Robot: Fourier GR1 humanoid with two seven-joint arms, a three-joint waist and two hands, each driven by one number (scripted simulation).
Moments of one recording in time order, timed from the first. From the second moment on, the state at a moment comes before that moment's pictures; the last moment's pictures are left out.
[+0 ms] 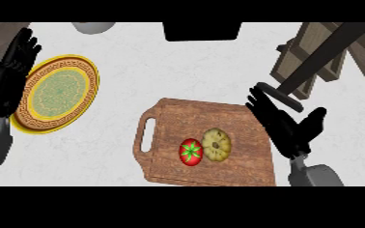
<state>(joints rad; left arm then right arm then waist) -0.30 0.61 -0.03 -1.35 0.29 0.11 -0.07 -0.10 -0.23 0.19 -1.39 -0.42 0.13 0.10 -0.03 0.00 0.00</state>
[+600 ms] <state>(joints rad) -0.05 0.38 -0.16 -1.28 0.24 0.24 -0.03 -0.23 -0.34 0.05 -1.71 0.02 -0.29 -0.07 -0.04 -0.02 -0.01</state>
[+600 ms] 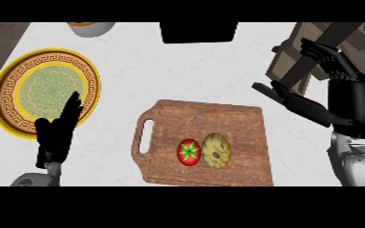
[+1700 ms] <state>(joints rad) 0.06 0.28 -0.25 -1.40 0.15 0.36 -0.03 0.11 -0.61 0.49 -2.31 0.81 -0.02 0.68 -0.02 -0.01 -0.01</state>
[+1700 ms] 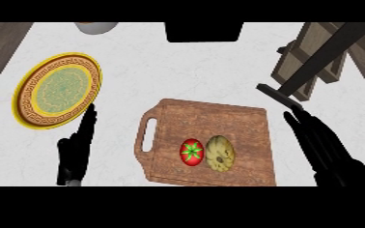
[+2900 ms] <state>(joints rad) 0.06 0.24 -0.24 -1.39 0.12 0.34 -0.03 -0.12 -0.05 0.90 -1.90 1.47 0.32 1.05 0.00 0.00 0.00</state>
